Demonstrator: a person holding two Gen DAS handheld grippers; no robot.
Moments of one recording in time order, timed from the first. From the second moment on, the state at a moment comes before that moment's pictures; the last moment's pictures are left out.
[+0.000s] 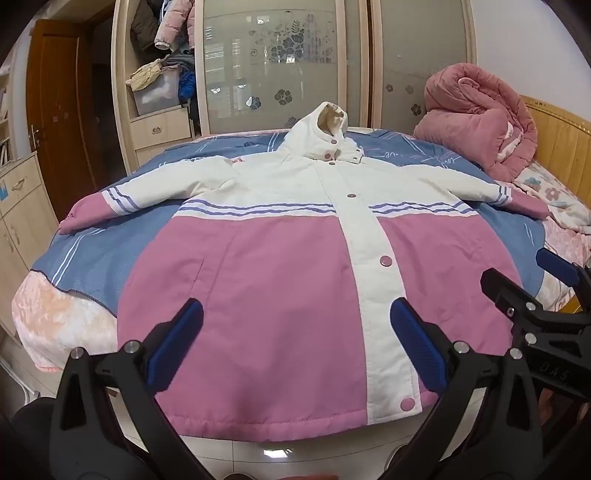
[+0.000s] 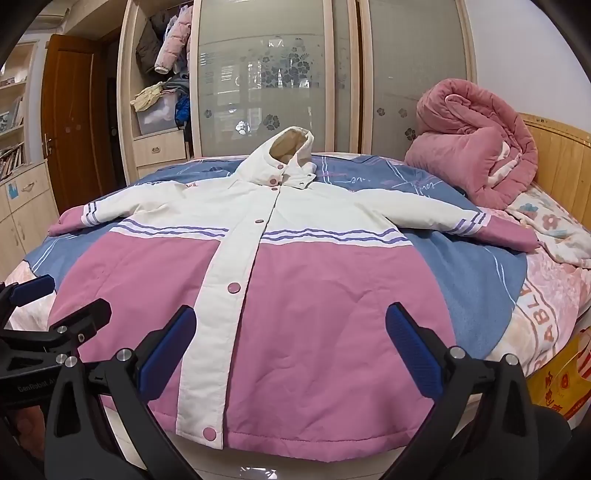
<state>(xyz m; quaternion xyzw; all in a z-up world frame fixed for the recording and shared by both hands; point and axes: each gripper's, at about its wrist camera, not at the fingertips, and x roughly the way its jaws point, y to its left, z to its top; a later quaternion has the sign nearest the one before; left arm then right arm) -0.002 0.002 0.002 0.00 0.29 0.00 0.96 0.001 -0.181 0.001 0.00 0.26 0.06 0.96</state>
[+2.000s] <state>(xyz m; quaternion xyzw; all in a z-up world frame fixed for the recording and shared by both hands) 0.000 -0.003 -0.001 0.01 0.30 0.00 0.95 0.003 -0.180 -0.003 0.00 0.27 0.06 0.96</state>
